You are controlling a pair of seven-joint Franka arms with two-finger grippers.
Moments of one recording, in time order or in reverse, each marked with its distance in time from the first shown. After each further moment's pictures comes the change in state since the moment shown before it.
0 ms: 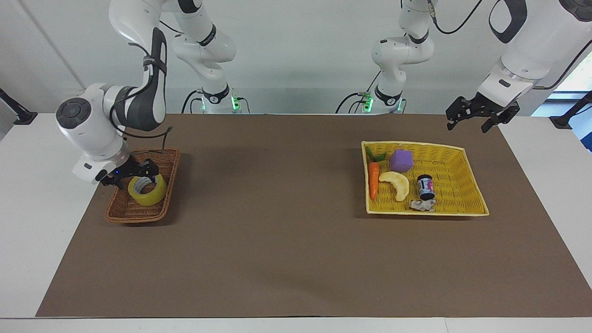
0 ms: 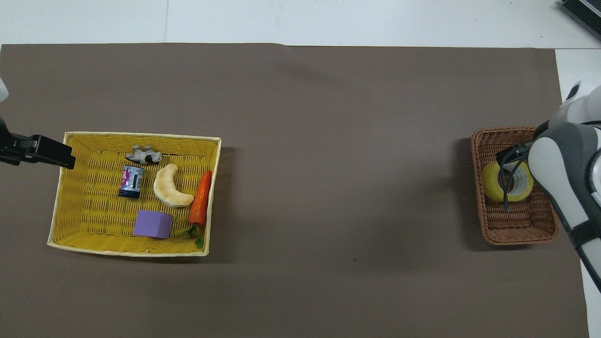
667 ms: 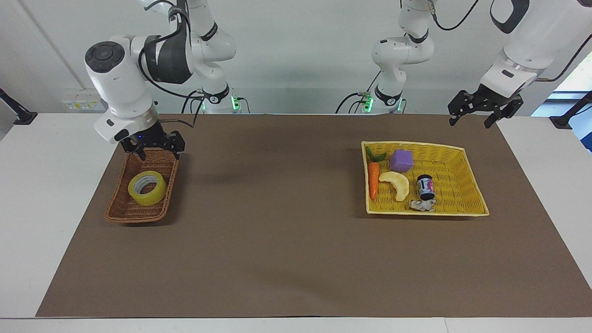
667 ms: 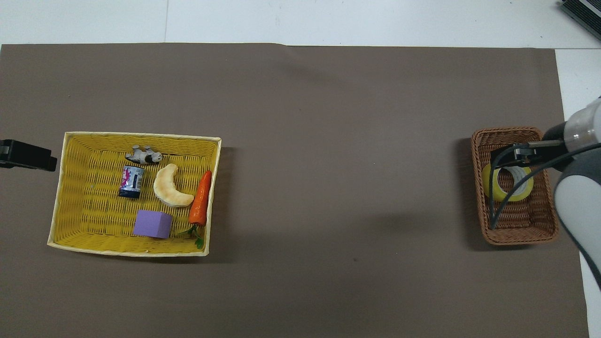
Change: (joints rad) left arm 0.000 -0.079 0.000 0.011 0.000 -0.006 0.000; right arm 0.104 -0.211 -0.009 0.086 0.058 -0.257 0.306
